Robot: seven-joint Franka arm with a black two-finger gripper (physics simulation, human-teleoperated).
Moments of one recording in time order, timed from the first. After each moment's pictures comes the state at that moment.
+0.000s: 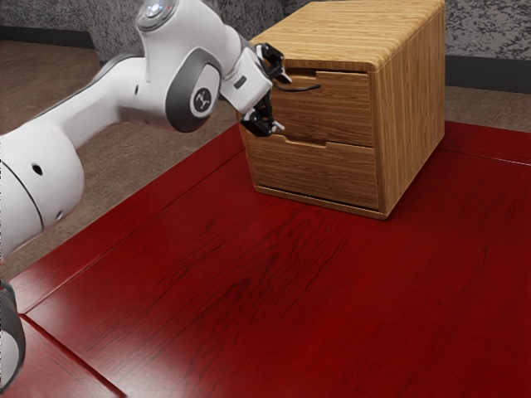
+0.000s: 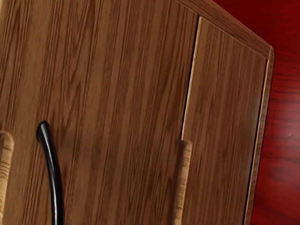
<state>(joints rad) 0.15 0.42 -0.08 -1.18 0.04 2.34 1.41</state>
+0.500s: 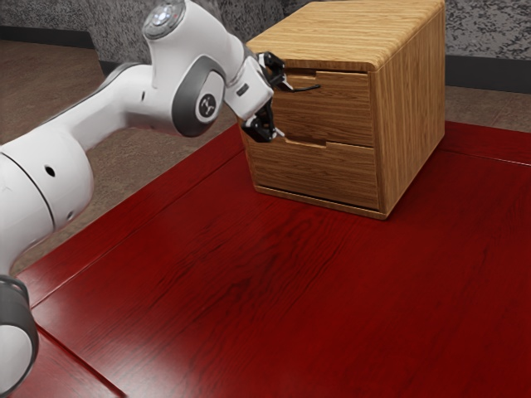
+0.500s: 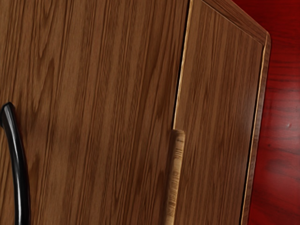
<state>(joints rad) 0.15 0.45 -0.08 -1.17 0.04 2.34 1.43</state>
